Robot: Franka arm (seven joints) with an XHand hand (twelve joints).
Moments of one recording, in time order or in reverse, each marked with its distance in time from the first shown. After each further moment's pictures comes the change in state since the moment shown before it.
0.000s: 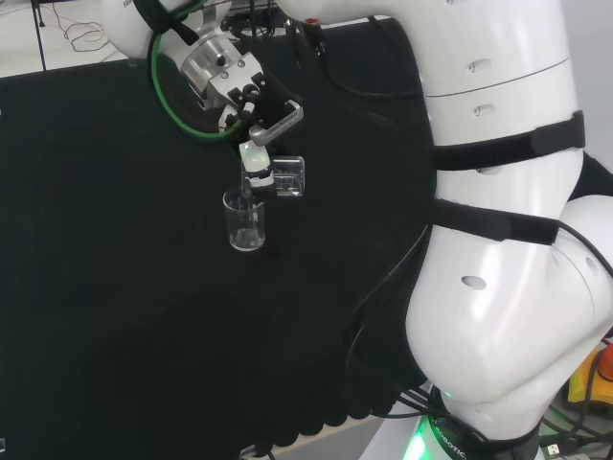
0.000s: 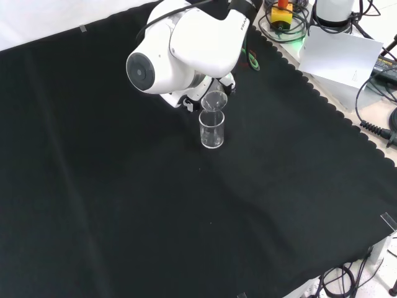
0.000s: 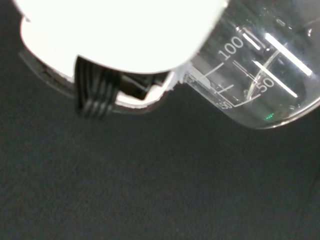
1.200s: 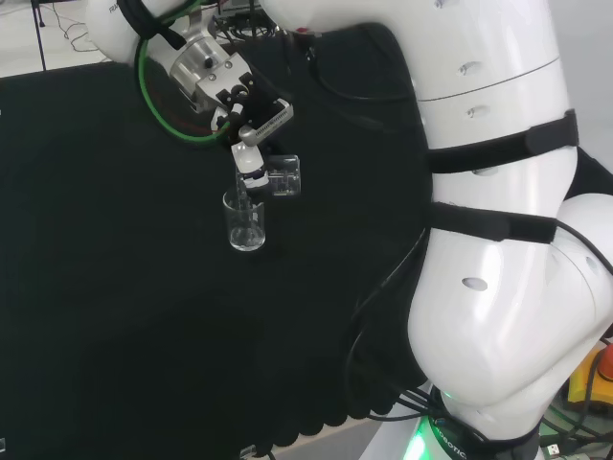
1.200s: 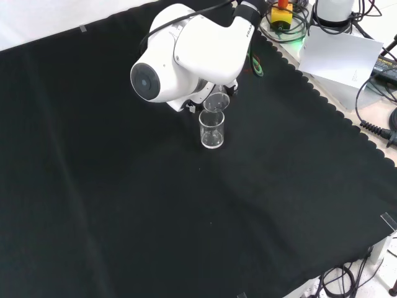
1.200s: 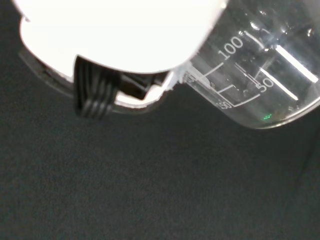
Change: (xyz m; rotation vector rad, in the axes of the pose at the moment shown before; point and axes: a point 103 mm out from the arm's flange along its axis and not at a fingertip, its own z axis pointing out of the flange) arm 0.010 -0.004 -0.006 0.031 -0.046 0.038
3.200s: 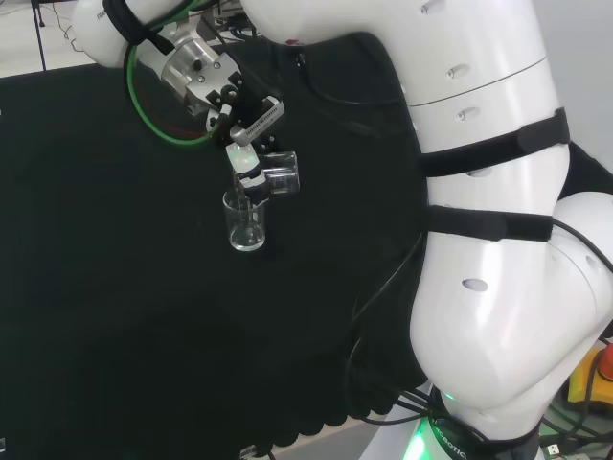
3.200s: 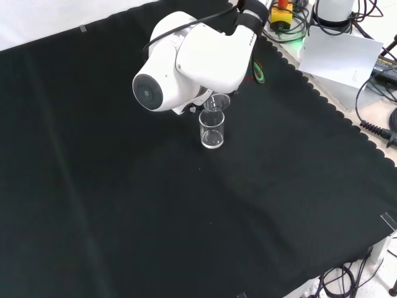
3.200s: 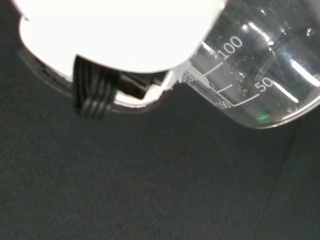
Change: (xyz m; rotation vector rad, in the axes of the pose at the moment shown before) arm 0.004 -0.003 -0.006 0.040 -0.041 0.046
